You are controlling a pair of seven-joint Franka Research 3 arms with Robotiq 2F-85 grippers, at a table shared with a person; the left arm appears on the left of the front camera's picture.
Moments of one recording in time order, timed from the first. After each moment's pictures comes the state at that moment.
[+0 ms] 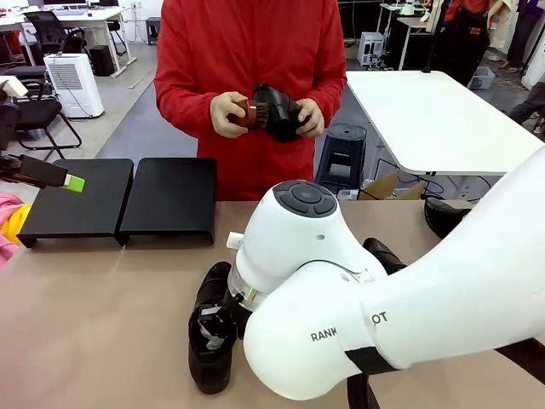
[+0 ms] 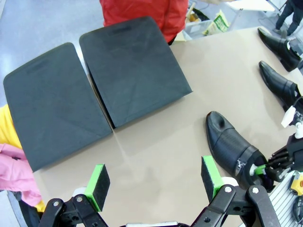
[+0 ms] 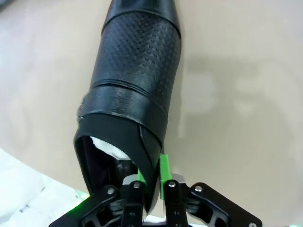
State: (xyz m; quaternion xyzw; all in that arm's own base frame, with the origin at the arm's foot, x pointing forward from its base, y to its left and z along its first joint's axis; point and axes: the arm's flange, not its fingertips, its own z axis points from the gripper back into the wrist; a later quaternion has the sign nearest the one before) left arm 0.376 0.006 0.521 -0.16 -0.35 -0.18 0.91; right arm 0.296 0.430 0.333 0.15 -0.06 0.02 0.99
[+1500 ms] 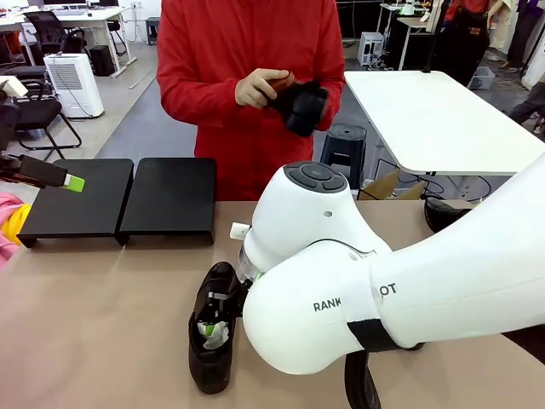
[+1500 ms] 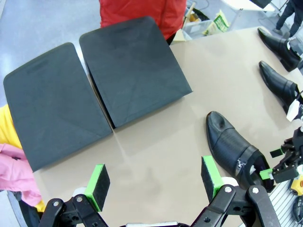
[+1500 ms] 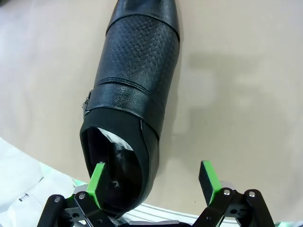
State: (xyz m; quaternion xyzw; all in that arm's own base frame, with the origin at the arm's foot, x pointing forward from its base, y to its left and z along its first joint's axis) left arm 0.376 0.006 0.521 -0.16 -0.35 -0.18 0.91; right arm 0.303 0.419 0.353 0.15 -0.05 0.03 0.99
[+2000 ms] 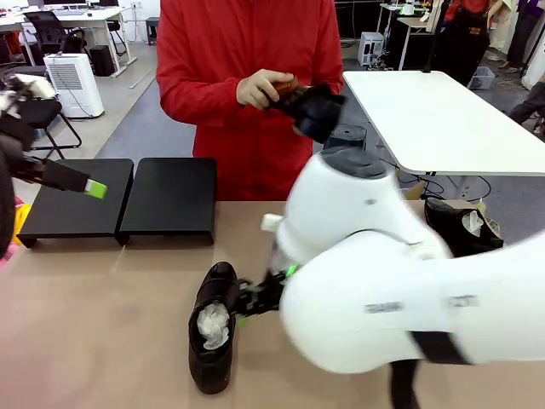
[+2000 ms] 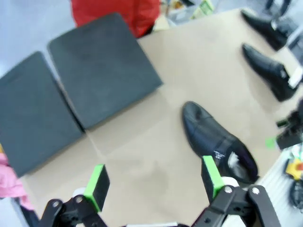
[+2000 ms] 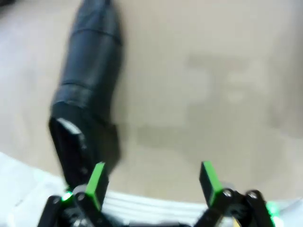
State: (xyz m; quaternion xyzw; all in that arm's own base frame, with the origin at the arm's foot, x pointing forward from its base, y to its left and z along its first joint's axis) left arm 0.356 -0.061 0.532 -0.16 -0.32 -0.24 0.91; right arm 0.298 0.346 0.386 0.11 -0.06 -0.03 0.99
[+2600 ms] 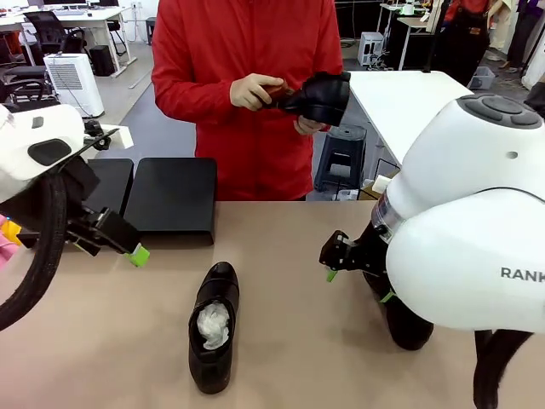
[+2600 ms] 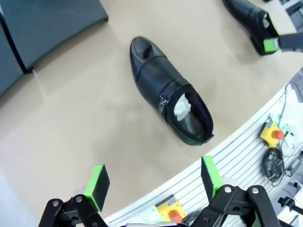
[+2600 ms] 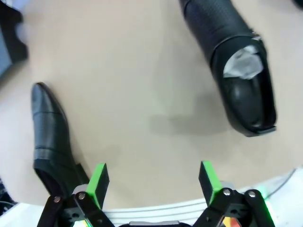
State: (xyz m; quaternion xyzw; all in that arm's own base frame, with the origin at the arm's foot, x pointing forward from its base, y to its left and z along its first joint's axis) left arm 0.290 -0.141 0.531 -0.14 -0.17 -0.22 0.95; right arm 0.310 0.246 0.424 0.10 -0.10 -0.17 0.98
